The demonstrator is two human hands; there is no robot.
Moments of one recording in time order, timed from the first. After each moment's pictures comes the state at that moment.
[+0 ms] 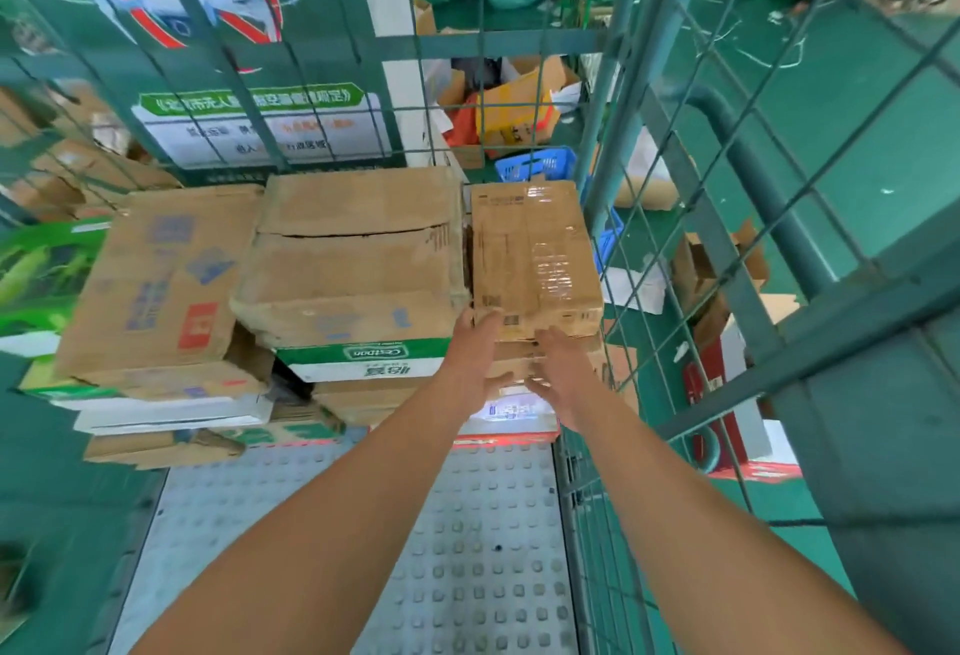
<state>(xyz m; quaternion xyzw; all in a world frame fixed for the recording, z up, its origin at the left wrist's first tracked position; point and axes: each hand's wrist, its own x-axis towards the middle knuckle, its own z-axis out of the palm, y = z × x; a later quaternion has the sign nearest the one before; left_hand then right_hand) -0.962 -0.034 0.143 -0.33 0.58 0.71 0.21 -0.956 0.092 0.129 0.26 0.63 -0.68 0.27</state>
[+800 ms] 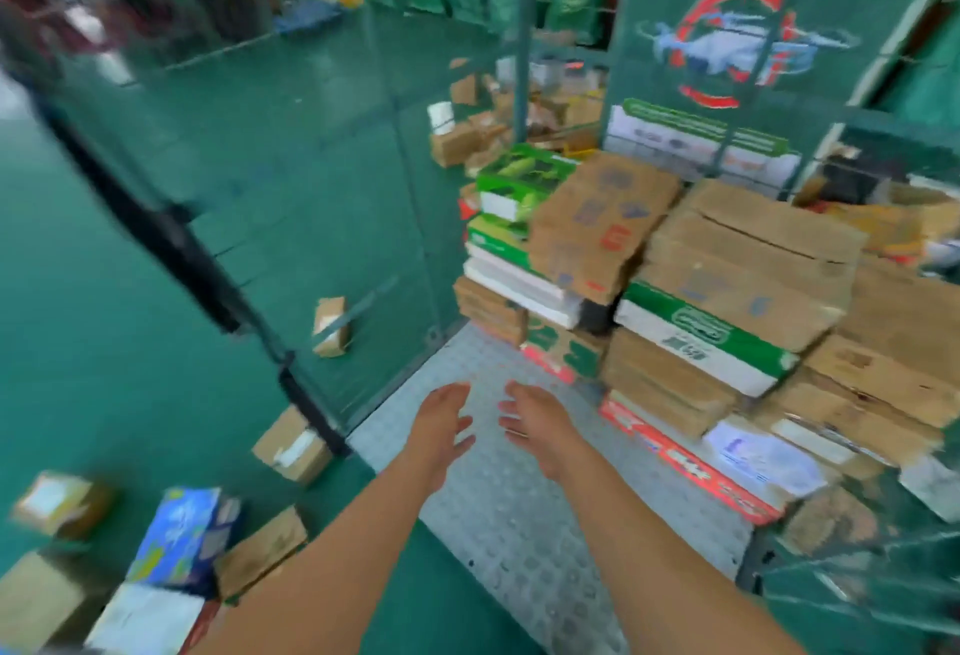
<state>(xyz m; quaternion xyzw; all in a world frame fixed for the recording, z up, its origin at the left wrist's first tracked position) -0.411 -0.303 0.196 -0.52 0.43 0.73 -0.13 -0.530 -0.217 0.191 -0.04 0.69 -0.52 0.50</state>
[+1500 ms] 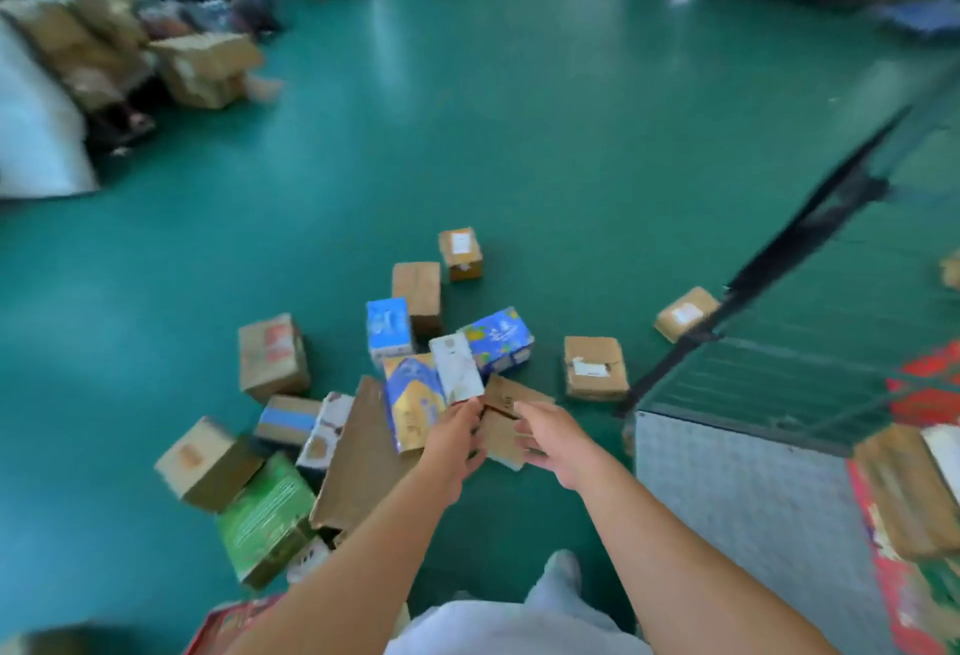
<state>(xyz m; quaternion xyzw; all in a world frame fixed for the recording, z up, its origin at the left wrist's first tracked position) 0.095 -0.302 0.118 -0.65 0.03 0.62 -0.45 -0.040 -0.358 0.162 -0.39 0.63 -0.09 0.66</state>
